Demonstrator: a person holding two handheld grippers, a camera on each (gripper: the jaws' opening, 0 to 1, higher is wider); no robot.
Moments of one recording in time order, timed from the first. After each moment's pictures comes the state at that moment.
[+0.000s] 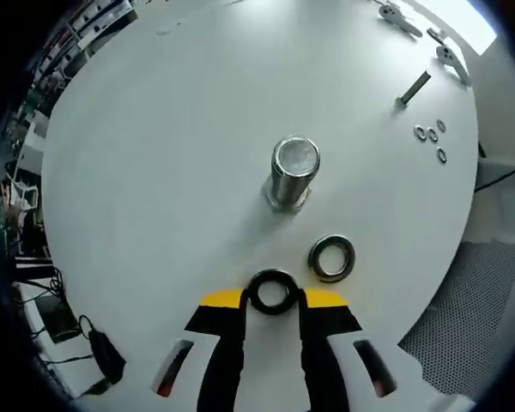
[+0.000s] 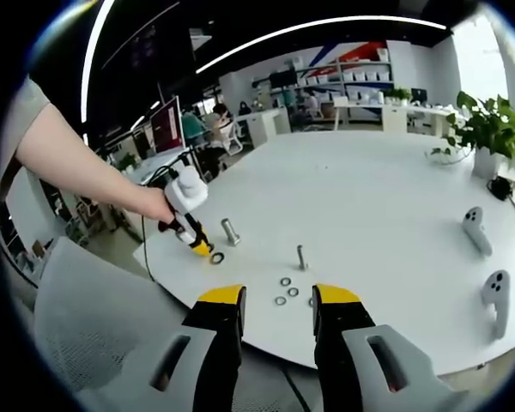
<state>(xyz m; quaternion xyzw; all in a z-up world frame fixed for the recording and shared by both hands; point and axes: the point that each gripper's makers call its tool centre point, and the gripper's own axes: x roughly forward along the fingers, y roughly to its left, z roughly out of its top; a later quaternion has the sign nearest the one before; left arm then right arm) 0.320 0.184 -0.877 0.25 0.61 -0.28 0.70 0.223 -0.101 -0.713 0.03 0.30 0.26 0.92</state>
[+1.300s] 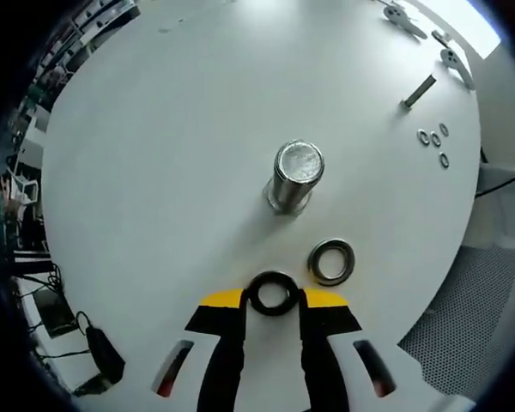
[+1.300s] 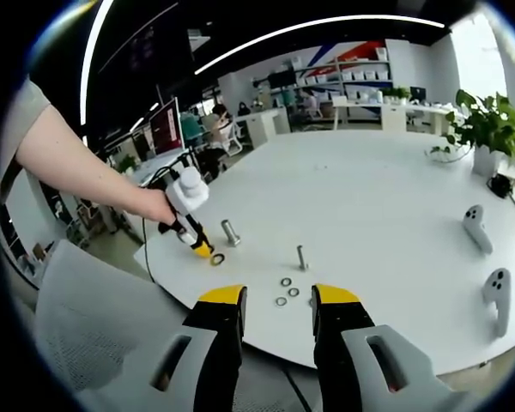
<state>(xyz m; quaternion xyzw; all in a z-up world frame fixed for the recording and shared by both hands) 0.318 0.182 -0.876 0.23 0.61 -0.27 0.70 0.223 -0.101 -0.713 0.04 0.30 0.26 0.92</state>
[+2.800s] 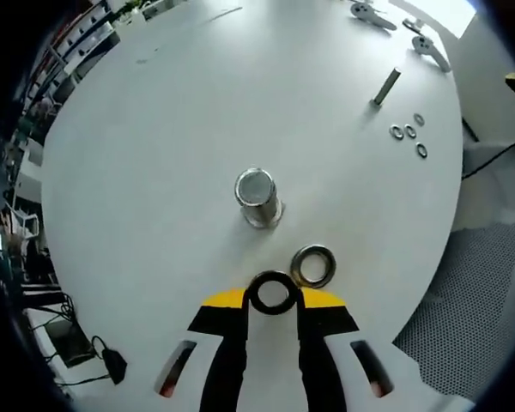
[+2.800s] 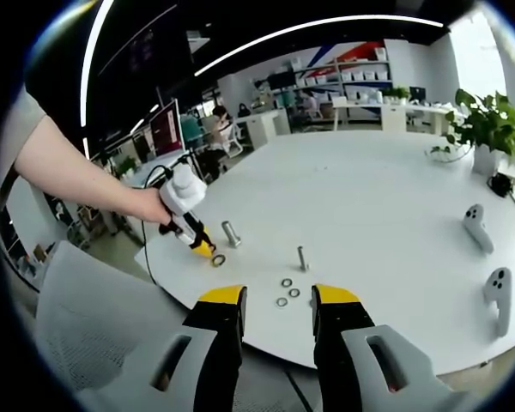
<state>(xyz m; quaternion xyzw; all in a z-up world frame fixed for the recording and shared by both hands) 0.312 0.162 -0.855 0.28 0.58 -0.32 0.70 0.224 -0.102 -0.712 0.04 0.30 0.26 0.92</state>
